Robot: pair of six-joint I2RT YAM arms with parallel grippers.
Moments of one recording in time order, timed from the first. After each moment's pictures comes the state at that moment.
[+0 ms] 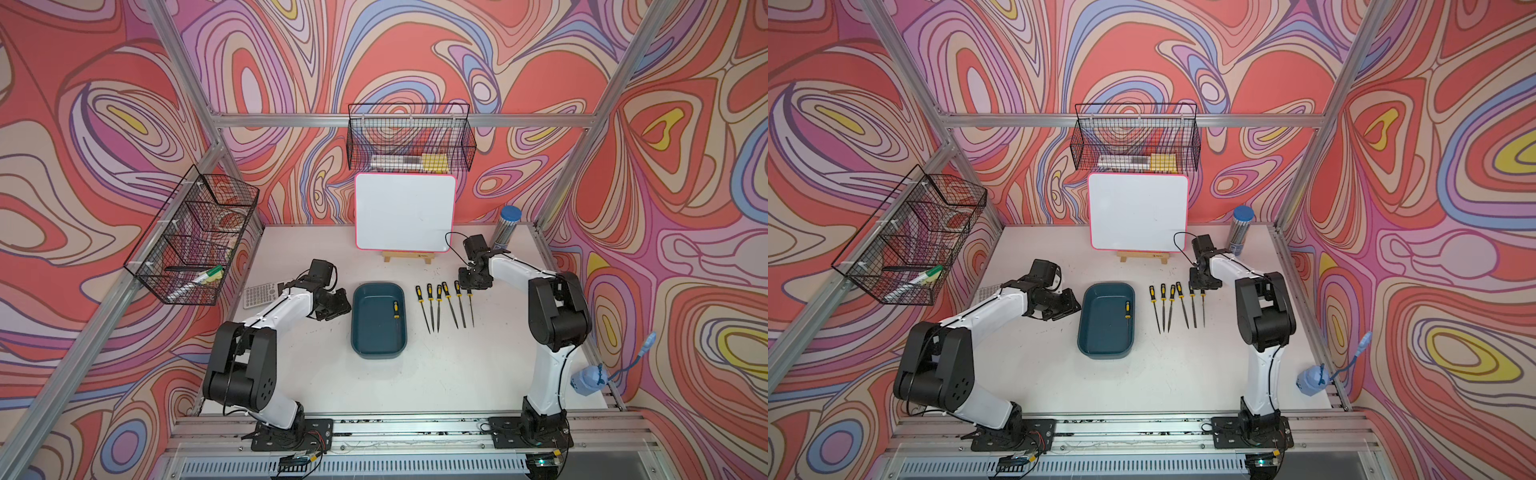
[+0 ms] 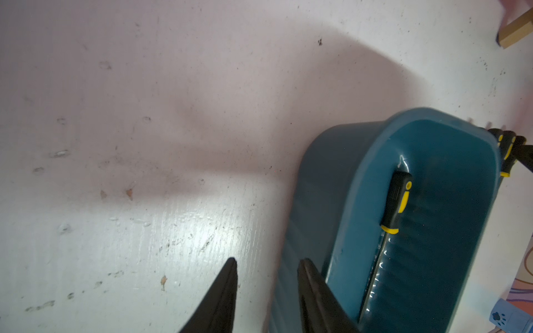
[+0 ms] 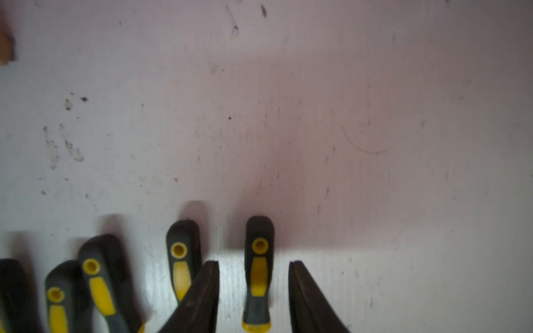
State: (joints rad) left arm -0.18 1.56 0.95 -0.56 0.26 -0.50; right arm 0.20 1.99 1.43 -0.64 0.11 0.22
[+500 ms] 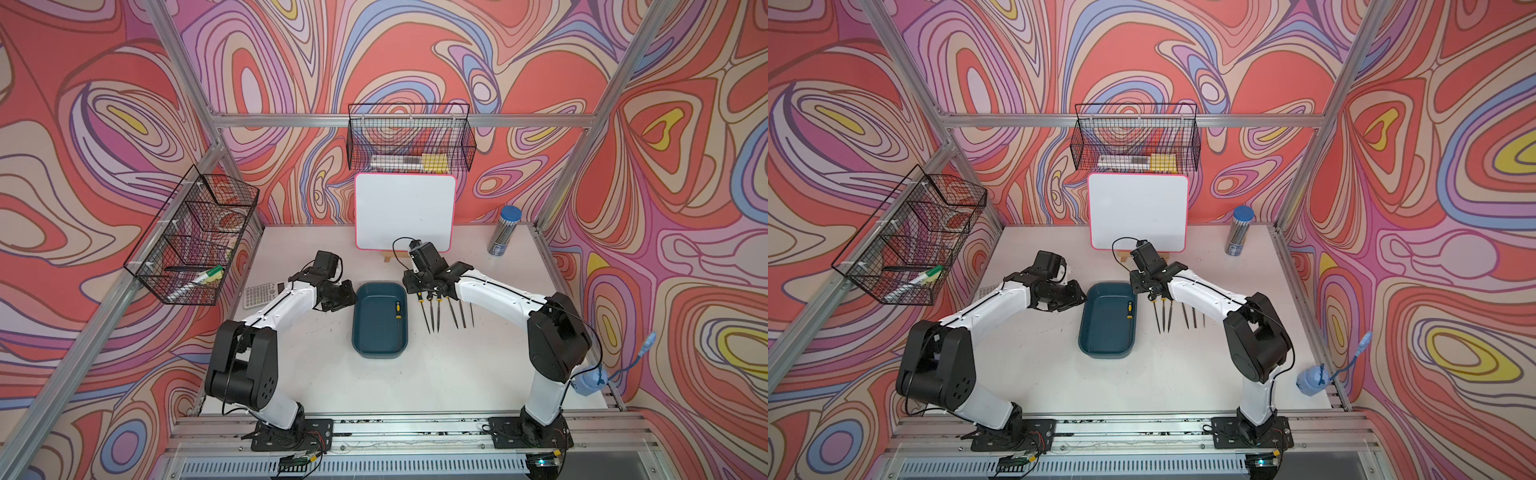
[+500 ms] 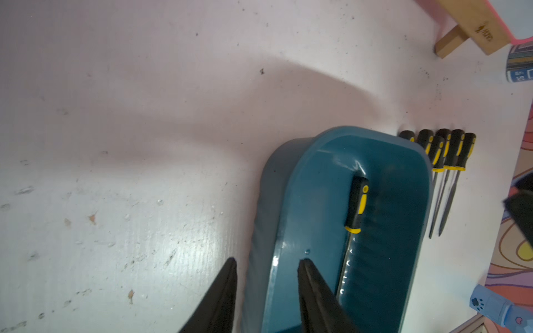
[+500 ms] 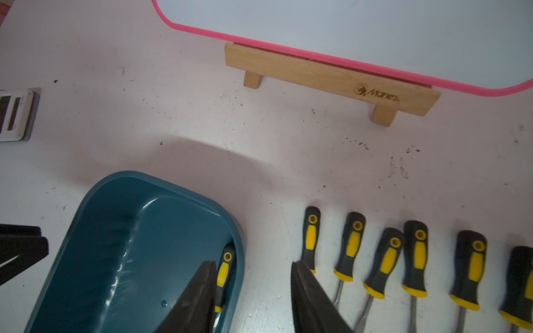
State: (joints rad) left arm -0.23 1.58 1.06 -0.58 0.27 -0.51; right arm 0.65 1.86 1.41 -0.44 0.10 0.37
